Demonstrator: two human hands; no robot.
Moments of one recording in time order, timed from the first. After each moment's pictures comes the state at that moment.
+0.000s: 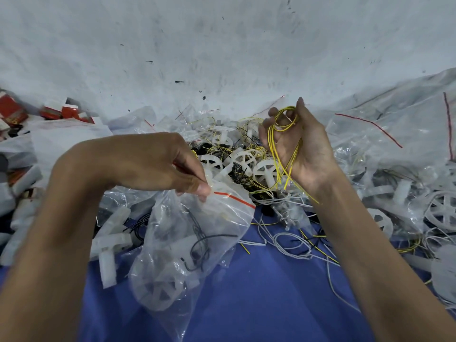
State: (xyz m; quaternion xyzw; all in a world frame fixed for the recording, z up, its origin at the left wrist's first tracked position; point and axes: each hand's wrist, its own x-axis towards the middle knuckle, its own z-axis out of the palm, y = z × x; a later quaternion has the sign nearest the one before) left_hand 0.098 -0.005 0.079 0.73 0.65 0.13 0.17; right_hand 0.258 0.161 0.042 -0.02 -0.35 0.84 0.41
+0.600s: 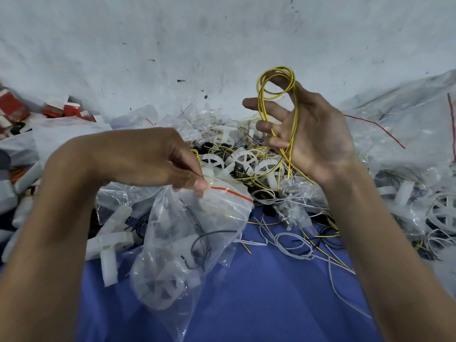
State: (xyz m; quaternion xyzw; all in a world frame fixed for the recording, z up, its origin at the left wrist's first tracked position) left_hand 0.093 -0.010 0.081 0.73 0.65 0.15 0.16; right_hand 0.272 0.151 0.061 0.03 -0.57 0.76 0.31
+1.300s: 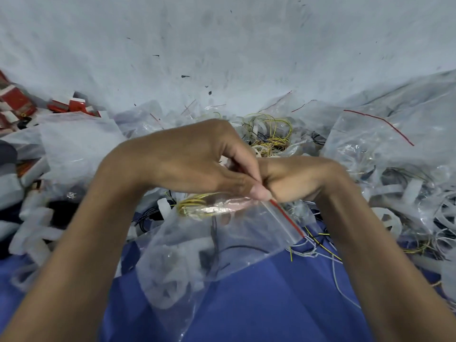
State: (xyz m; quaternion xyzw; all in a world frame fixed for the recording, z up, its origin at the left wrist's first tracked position) left_hand 0.140 0.000 0.081 0.81 0.52 0.22 0.17; right_hand 0.265 0.105 0.055 -0.10 -0.95 0.28 -0.03
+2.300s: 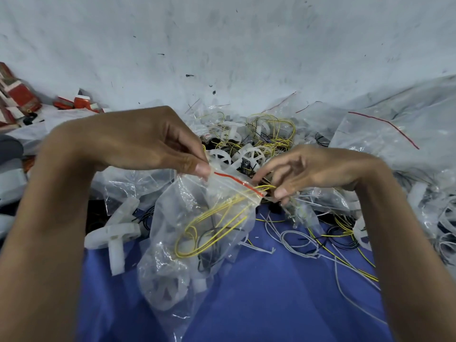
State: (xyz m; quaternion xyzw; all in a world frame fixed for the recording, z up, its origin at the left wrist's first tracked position) left_hand 0.086 -0.020 0.085 0.76 0.58 0.23 0.18; right_hand 0.293 0.165 0.044 -0.13 -0.88 0.45 -0.04
